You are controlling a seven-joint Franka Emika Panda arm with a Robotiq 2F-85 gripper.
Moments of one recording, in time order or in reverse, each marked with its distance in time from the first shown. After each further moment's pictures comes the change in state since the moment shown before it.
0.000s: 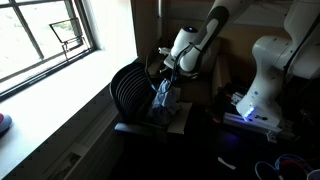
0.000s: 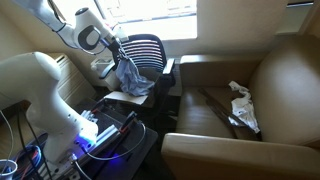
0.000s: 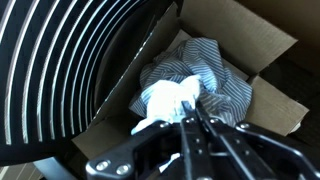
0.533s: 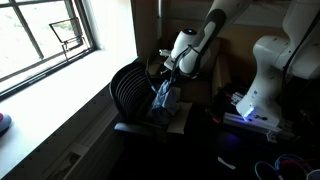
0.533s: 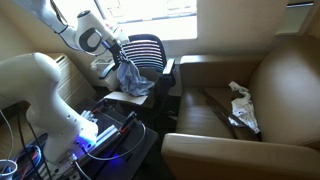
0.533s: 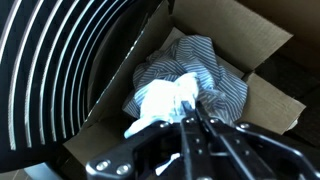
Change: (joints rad) arm -0.065 0.029 0.069 0.005 0.028 0.002 0.000
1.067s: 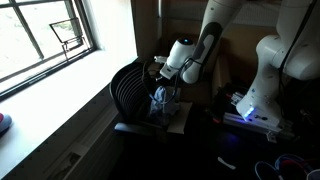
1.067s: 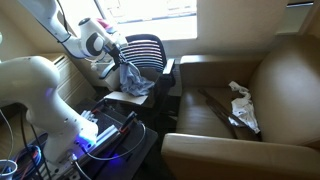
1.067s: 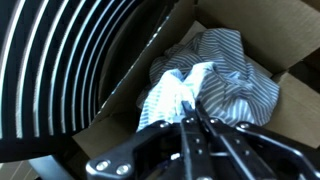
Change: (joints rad) arm -0.260 0.098 0.279 0.047 -0.277 0.127 0.240
